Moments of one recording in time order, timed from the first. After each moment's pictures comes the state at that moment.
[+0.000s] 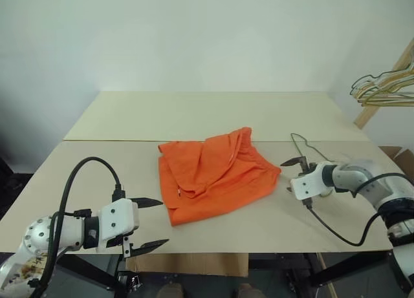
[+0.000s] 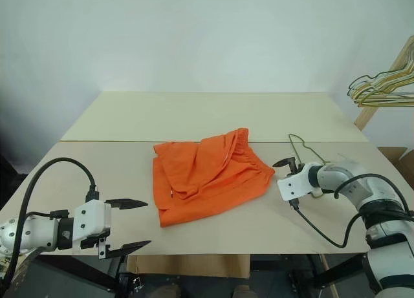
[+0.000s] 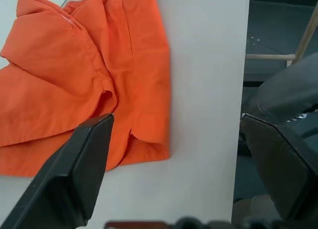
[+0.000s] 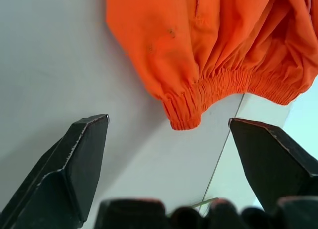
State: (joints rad) left arm 0.27 0.90 0.19 -0.63 -0.36 0.26 -1.05; right arm -0.70 -0.87 0.38 0.80 -0.63 -0.85 0.61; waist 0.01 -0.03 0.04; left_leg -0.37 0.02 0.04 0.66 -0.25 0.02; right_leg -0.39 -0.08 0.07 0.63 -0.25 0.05
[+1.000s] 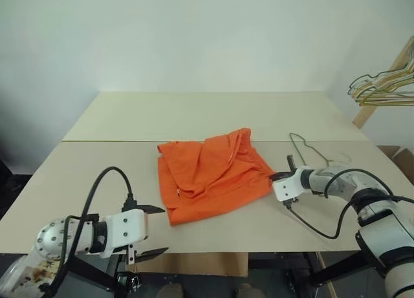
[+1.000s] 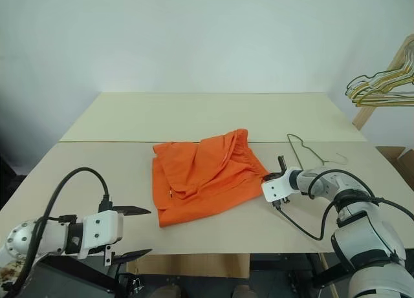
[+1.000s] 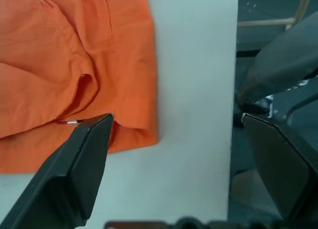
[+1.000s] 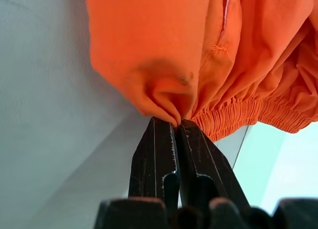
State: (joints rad) left arm 0.21 0.93 0.04 -0.60 -0.13 0.20 -0.99; right arm -0.86 -0.74 0.54 1.13 -0.75 -0.92 0.37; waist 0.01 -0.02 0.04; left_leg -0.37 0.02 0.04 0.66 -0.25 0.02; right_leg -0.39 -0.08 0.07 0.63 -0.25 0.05
